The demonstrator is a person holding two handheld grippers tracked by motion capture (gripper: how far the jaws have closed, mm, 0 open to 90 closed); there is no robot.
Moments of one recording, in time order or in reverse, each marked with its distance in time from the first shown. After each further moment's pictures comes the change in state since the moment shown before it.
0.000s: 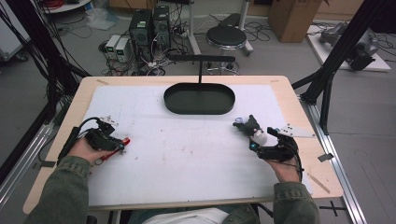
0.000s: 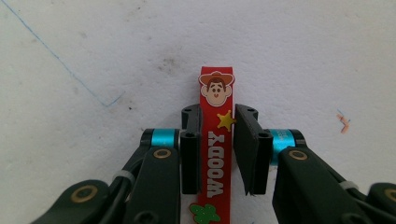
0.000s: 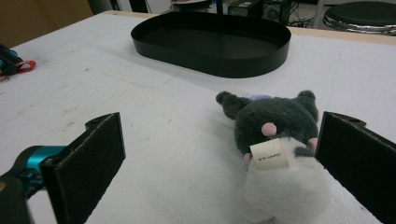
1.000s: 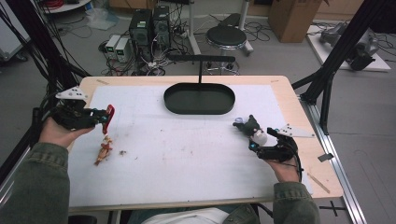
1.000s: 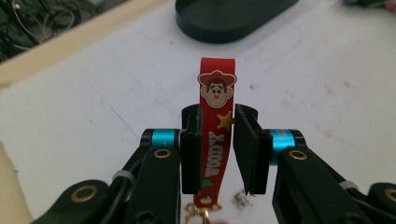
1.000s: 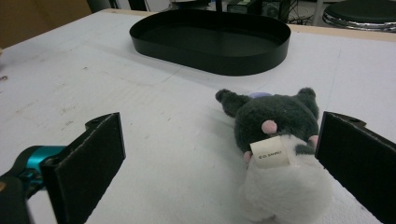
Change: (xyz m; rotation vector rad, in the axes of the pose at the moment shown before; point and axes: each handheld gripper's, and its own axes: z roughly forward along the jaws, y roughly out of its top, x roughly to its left) left arm -0.002 0.033 -0.118 -0.348 0.064 0.018; right arm 0.000 -0.001 0.001 0.005 -0.003 0.002
